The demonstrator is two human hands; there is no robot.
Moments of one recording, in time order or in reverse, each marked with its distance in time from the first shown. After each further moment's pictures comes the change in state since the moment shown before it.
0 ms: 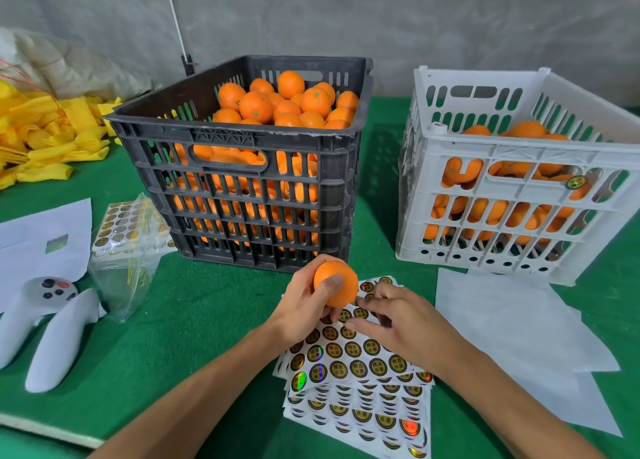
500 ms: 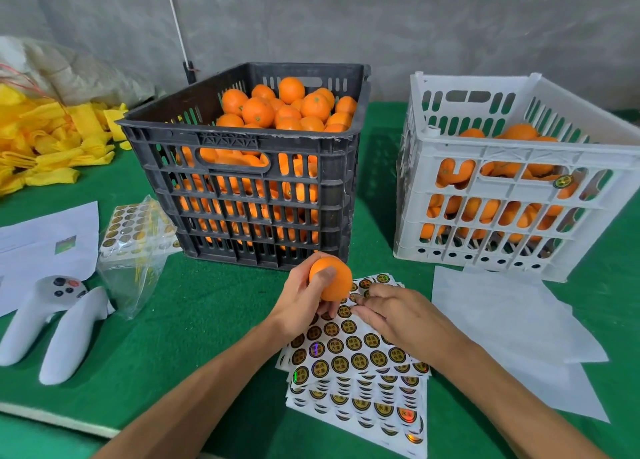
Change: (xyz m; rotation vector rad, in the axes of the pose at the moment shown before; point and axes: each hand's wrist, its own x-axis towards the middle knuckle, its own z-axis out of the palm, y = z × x) left_hand 0.001 -0.005 -0.002 -0.036 0.050 -0.030; right_hand -0.005 -0.007 -0.008 -0.111 0.046 -0.175
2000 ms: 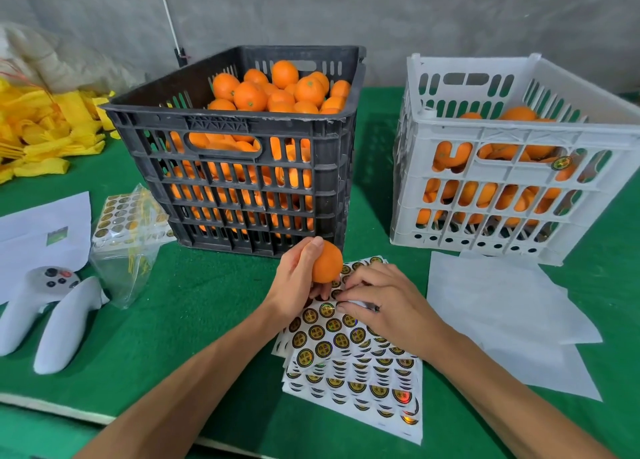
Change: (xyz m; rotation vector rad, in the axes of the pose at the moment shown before) left_hand 0.001 0.007 0.005 0.014 0.109 0.014; right_hand 0.002 -0.007 0.015 0.173 0.236 -0.088
